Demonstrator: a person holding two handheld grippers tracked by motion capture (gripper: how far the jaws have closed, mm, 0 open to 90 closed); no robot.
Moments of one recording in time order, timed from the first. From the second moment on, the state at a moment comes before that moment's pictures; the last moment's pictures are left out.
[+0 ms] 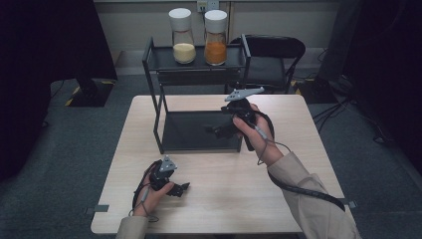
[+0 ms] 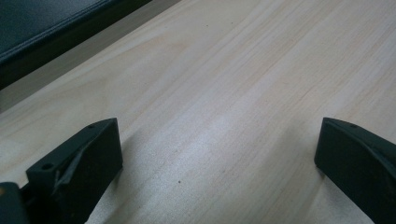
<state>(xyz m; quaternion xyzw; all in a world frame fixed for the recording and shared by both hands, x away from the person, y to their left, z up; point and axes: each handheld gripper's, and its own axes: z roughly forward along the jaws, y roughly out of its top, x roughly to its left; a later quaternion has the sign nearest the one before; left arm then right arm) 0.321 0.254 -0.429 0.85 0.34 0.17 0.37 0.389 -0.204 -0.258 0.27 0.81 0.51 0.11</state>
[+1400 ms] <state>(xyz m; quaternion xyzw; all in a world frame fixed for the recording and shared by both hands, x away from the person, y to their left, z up) 0.321 0.254 -0.429 0.85 0.34 0.17 0.37 0.357 -0.251 -0.344 0.28 0.81 0.50 0.10</state>
